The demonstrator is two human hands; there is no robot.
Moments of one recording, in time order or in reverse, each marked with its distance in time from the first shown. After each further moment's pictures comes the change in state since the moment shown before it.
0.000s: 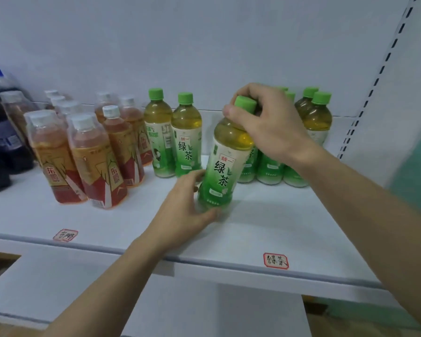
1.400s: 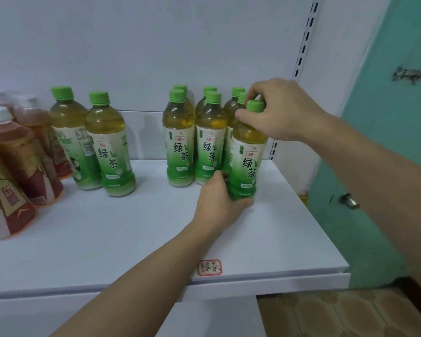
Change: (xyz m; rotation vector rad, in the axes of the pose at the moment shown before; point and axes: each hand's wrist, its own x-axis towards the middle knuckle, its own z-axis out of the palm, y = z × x) left_hand 0.075 0.092 0.153 -0.128 -0.062 -0.006; right_hand 0.002 0.060 -0.127 -0.745 -0.079 0.161
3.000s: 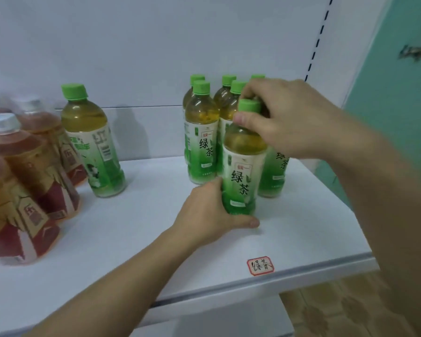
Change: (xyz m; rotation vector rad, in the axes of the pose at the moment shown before) left_hand -0.017 -0.046 -0.088 0.101 -0.282 0.108; right_hand -0.030 -0.097 0.003 -0.035 -0.075 0.028
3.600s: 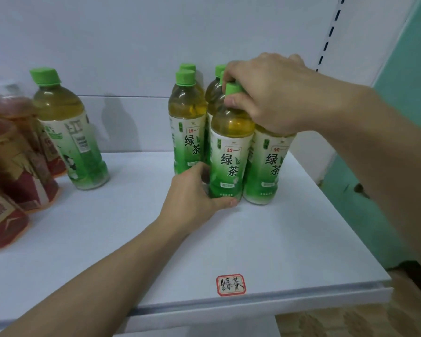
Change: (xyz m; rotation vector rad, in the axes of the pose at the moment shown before) left_hand 0.036 -0.005 0.019 -0.037 0.264 -0.062; right_hand 0.055 0.051 0.005 -0.183 -0.084 -0.225
